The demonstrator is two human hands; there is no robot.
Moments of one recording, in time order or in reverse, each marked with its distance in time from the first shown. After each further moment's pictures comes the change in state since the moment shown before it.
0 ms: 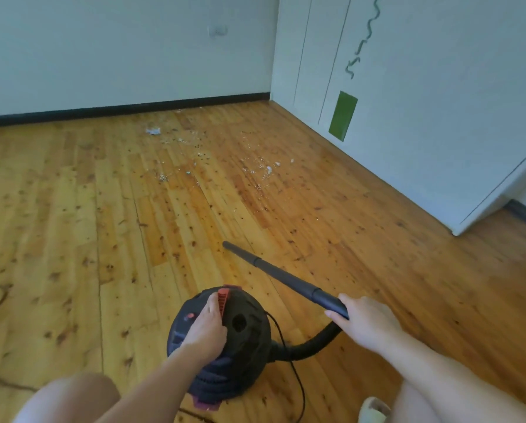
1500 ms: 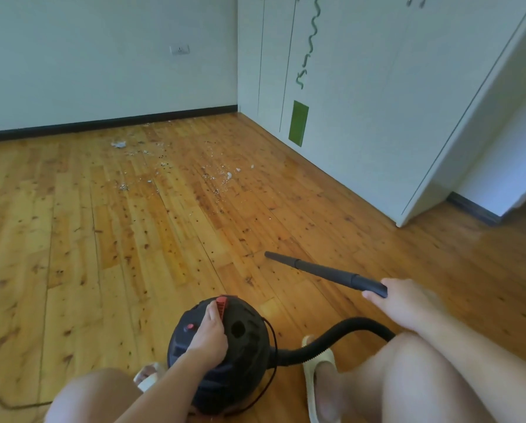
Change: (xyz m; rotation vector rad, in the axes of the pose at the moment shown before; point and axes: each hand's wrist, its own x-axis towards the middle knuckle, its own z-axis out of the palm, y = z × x) left_hand -0.070 0.140 0.172 0.053 -0.009 -0.007; right_hand -0.104 0.273 -0.016 0.078 0.088 0.288
